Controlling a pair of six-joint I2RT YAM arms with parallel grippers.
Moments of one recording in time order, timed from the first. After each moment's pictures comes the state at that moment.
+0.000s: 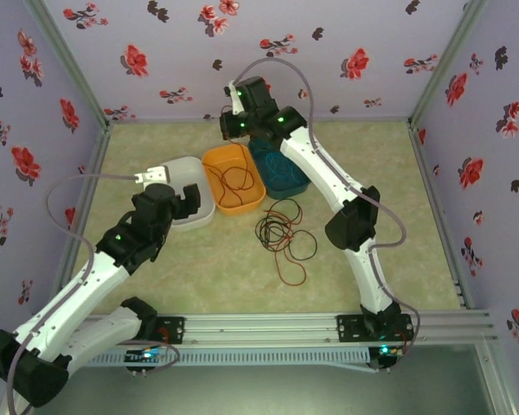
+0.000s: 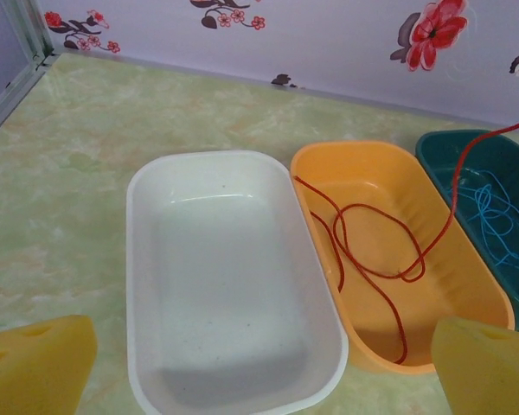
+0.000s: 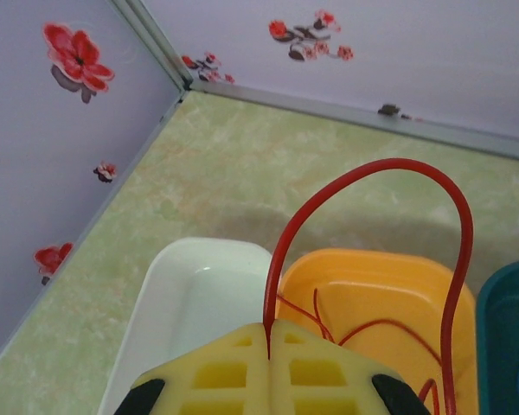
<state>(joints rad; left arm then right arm) -0.60 0.88 0.82 -0.48 -0.52 -0.47 0.69 2.25 2.46 -0.80 -0.15 0.35</state>
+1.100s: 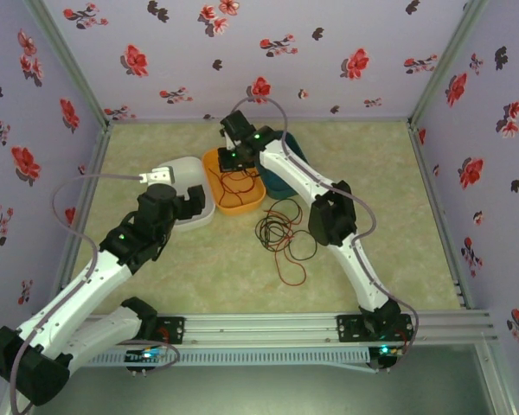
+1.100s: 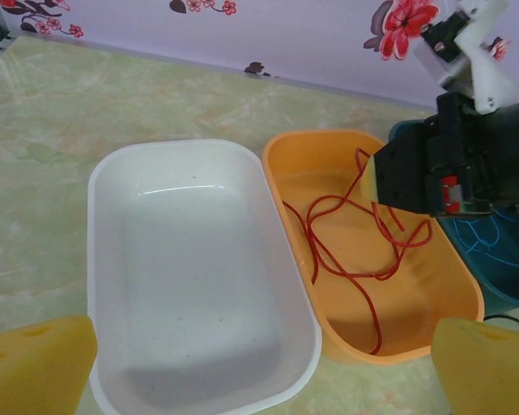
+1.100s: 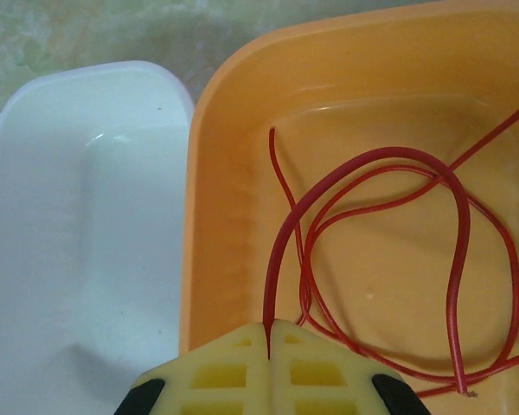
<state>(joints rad) -0.60 0.89 0.80 -0.42 -0.45 -0.47 0.72 2.46 2.44 -0.93 -0.18 0.45</state>
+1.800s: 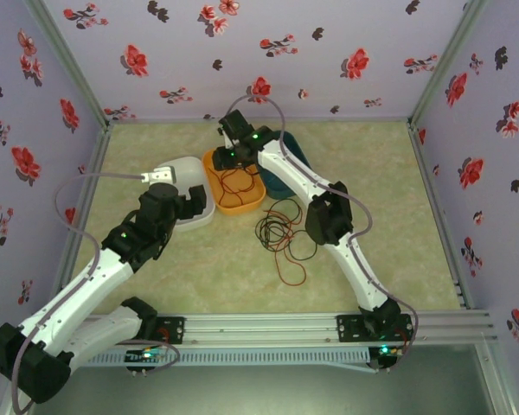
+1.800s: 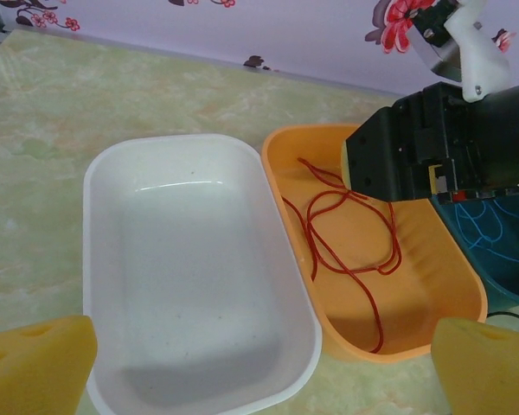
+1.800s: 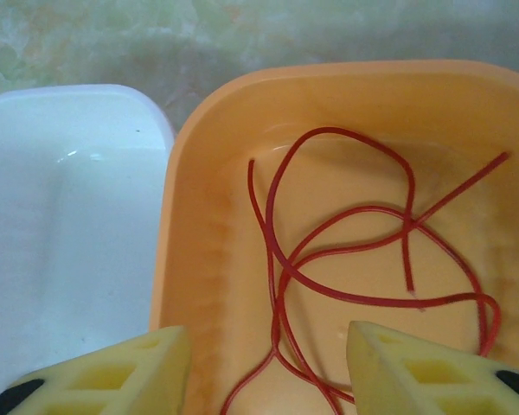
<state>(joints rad) -0.59 0.91 0.80 -0.42 -0.44 -0.47 0.72 2.50 2.51 -0.94 -0.11 0.37</state>
